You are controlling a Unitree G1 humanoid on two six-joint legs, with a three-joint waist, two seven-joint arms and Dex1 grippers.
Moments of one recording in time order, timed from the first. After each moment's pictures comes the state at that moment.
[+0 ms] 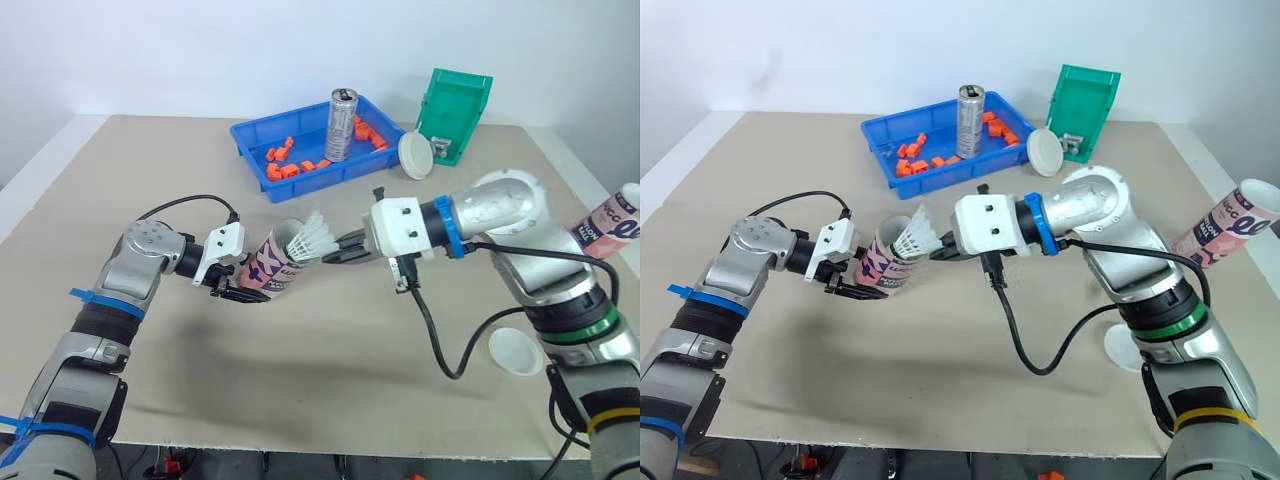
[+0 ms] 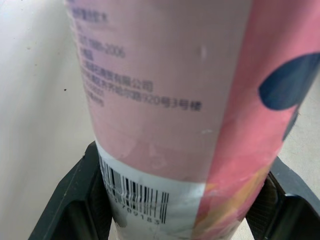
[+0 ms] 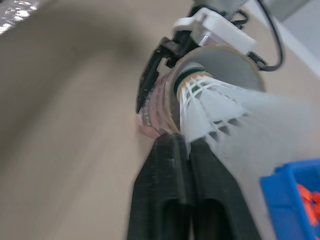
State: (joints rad) left arm -0.75 0.61 -0.21 0.45 -0.12 0.07 -1.47; right arm -0.93 -0.72 0.35 -0.17 0.23 0.23 1.33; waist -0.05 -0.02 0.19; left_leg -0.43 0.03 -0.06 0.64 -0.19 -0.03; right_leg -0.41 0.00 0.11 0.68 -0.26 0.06
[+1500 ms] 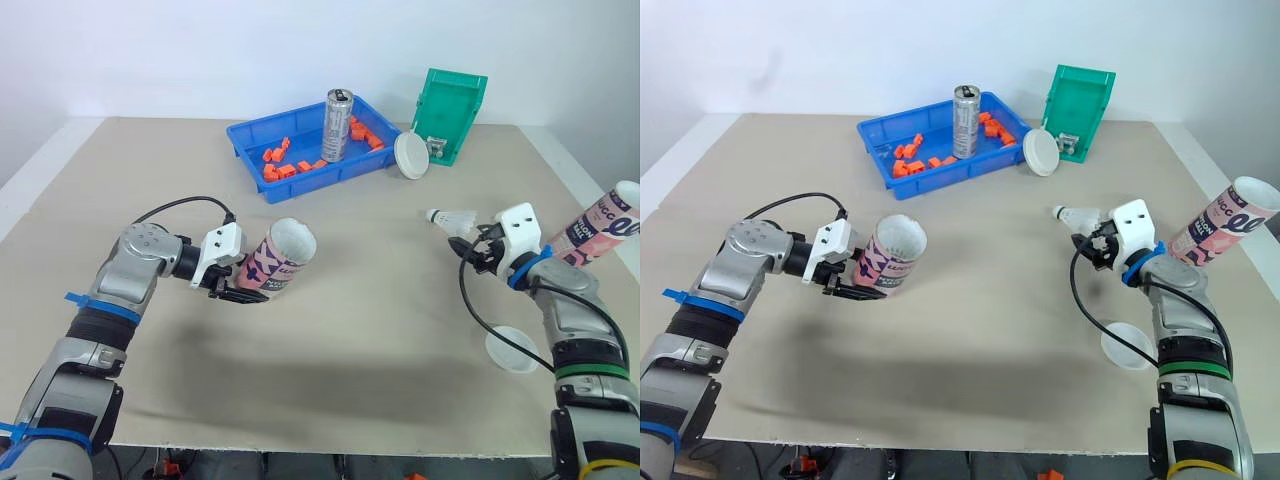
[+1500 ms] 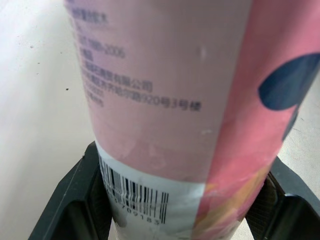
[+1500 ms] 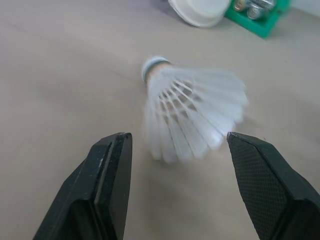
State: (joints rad) left arm -0.72 0.63 -0.20 0.40 -0.13 0.11 -1.45; right arm -0.60 -0.65 -0.15 0.59 0.13 0.15 0.66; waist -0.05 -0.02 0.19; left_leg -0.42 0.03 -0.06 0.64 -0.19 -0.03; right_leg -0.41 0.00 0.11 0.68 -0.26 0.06
